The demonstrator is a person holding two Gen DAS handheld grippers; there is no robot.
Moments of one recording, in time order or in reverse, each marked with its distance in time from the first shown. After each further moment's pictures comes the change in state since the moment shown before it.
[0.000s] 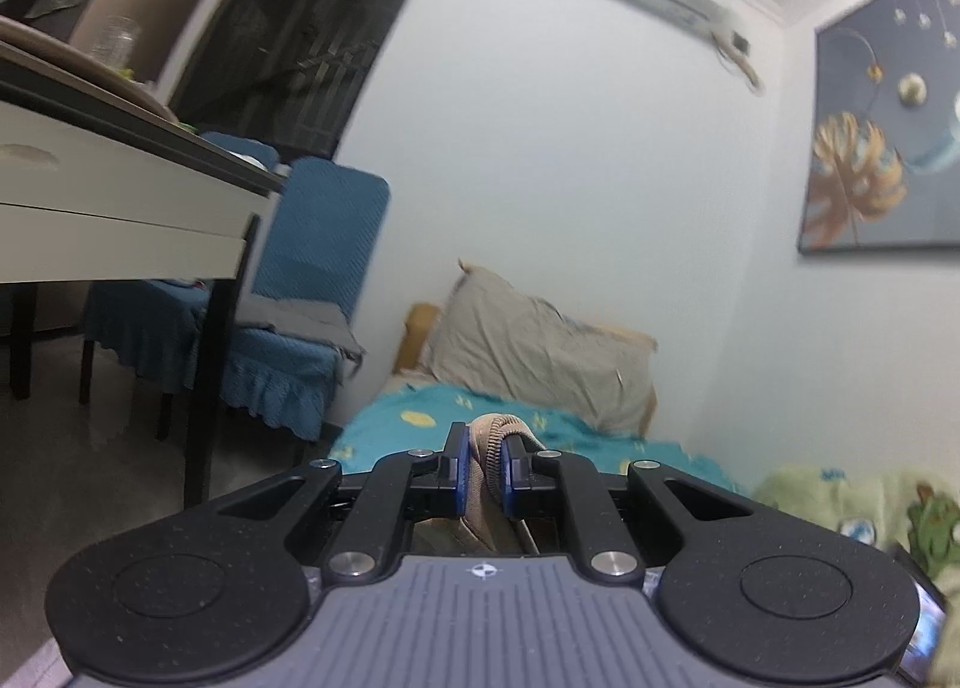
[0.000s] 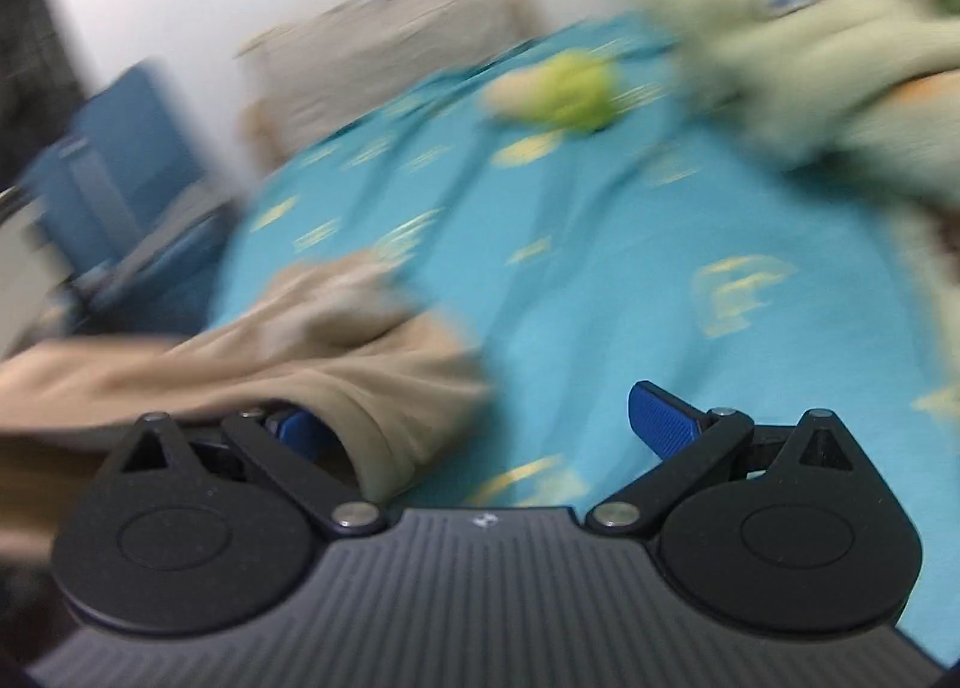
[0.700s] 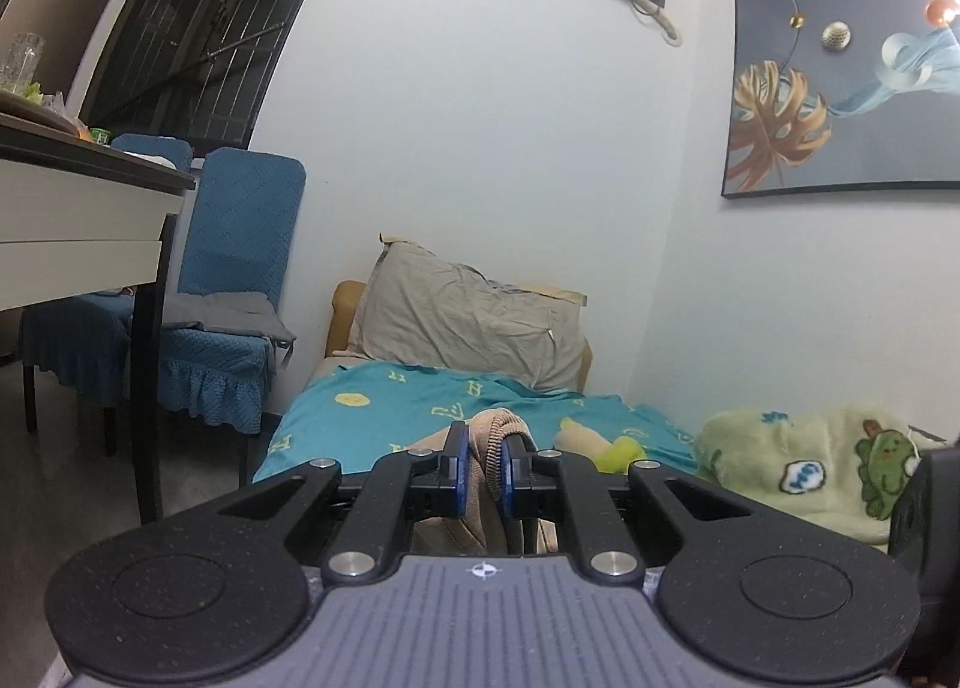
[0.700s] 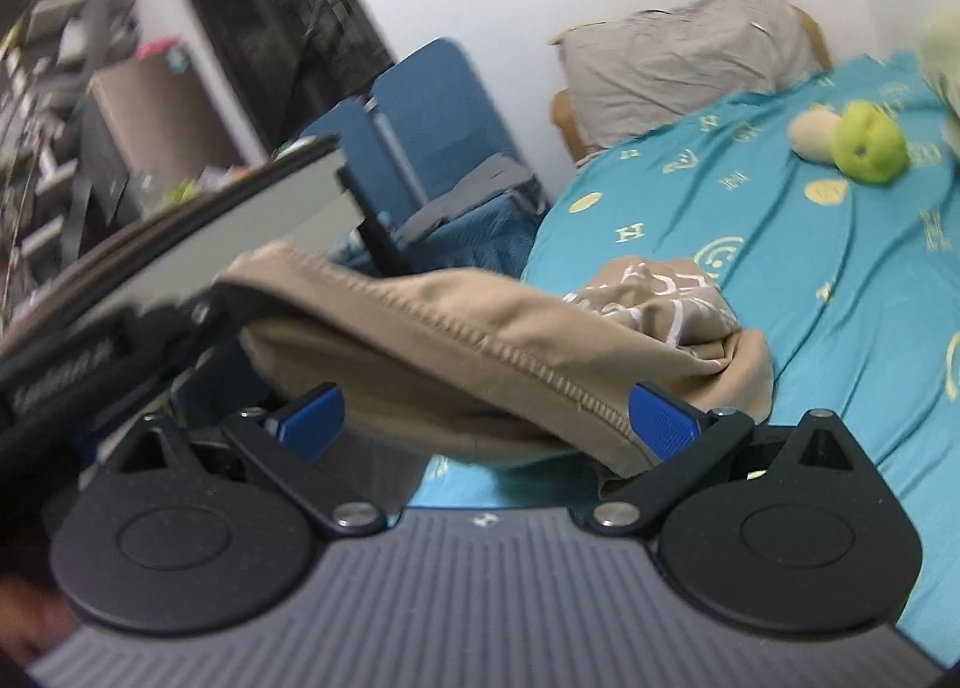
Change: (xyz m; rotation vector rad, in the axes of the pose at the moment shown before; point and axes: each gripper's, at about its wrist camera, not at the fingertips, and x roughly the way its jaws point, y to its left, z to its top) left arm 0.005 -0.024 -0.013 0.121 0.088 -0.140; right arm -0.063 0.044 0.008 -0.178 0.084 0.686
